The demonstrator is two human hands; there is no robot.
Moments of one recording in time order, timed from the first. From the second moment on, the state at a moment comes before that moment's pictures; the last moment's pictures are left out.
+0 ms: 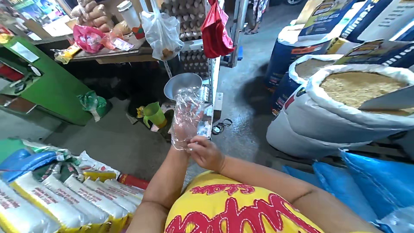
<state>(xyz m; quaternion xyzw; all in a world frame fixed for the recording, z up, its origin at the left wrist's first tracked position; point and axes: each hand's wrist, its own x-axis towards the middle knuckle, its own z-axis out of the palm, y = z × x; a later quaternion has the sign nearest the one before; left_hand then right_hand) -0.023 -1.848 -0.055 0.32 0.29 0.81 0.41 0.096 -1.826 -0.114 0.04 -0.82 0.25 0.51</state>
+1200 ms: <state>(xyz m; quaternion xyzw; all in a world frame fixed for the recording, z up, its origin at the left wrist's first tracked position) -0.033 -1.893 -0.069 0.32 0.28 0.69 0.58 0.104 -1.694 -0.046 -0.40 -0.78 0.32 0.35</state>
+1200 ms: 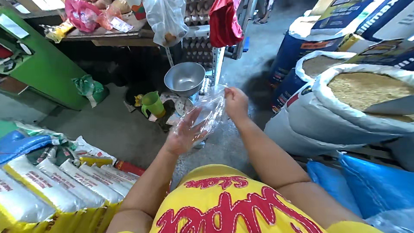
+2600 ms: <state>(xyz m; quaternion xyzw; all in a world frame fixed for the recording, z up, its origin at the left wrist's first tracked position) -0.180 -1.859 -0.083 0.52 0.83 0.00 0.19 -0.081 -1.713 -0.096 -0.24 -0.92 0.28 -0.11</state>
